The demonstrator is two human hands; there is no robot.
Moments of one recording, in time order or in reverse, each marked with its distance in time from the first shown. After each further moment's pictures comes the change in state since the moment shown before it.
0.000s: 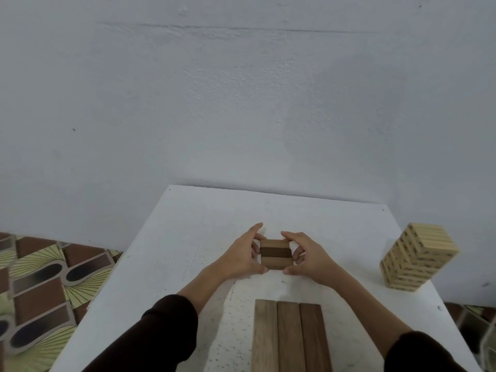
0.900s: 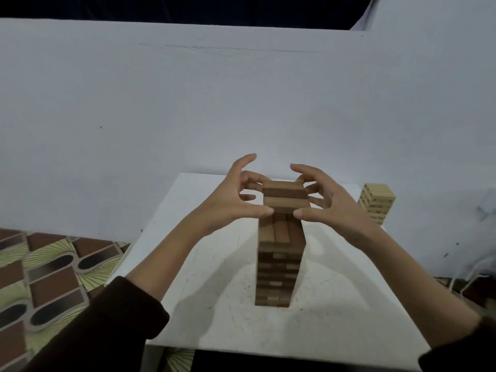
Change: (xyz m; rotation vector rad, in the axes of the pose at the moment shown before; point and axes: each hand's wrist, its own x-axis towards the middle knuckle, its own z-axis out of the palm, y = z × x) left_hand -0.175 0.131 -0.048 -0.228 0.102 0.334; right_hand -0.169 -0.160 -0.029 0.205 0.204 -0.294
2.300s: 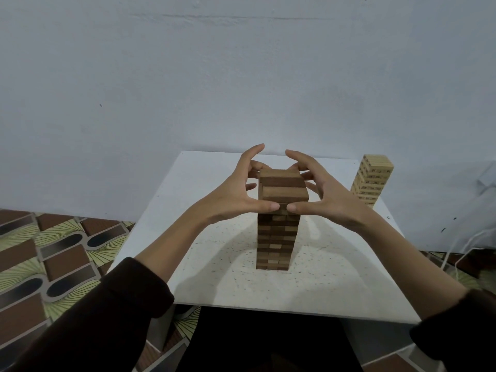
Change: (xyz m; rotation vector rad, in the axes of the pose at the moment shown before) left_hand -0.025 -0.019 0.022 0.120 -0.098 0.000; right_hand -0.025 0.013 0.016 -0.124 -0.125 0.018
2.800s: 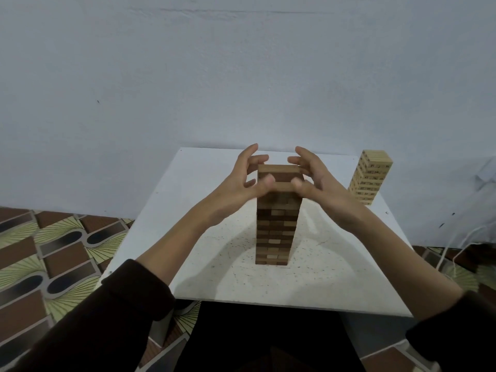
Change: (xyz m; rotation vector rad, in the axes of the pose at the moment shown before) left_hand -0.004 0.005 0.011 -0.139 0.079 -0.079; right_hand -0.007 -0.005 0.009 0.132 0.068 0.105
